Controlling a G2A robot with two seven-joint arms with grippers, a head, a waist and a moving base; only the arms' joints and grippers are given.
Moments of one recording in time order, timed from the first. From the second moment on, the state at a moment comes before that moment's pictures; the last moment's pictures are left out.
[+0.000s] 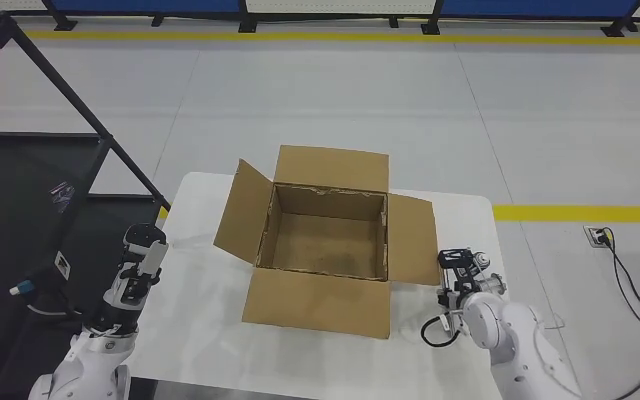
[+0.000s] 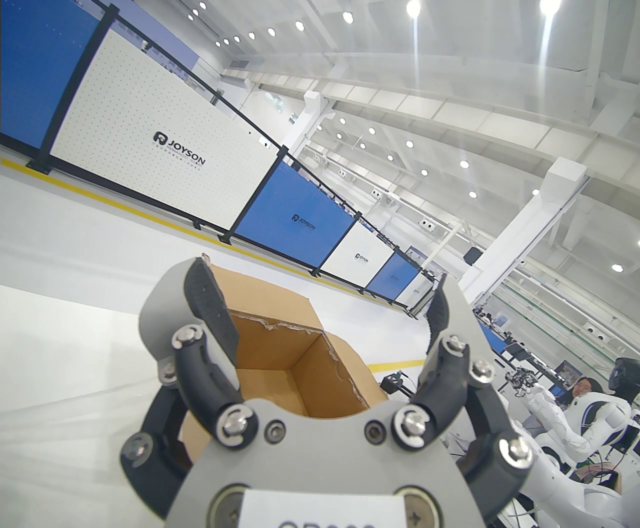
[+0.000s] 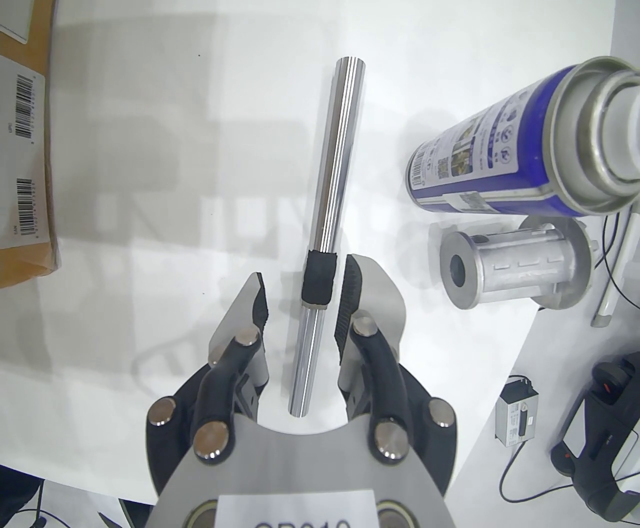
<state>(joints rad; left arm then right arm) 1.46 -1.28 -1.84 -1.94 0.32 -0.58 -0.19 -1.08 -1.22 1.38 -1.52 -1.24 0.12 1.02</state>
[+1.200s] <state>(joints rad) 1.46 -1.28 -1.84 -1.94 0.32 -0.58 -0.19 -1.11 -1.22 1.42 -1.58 -1.25 0.18 1.01</state>
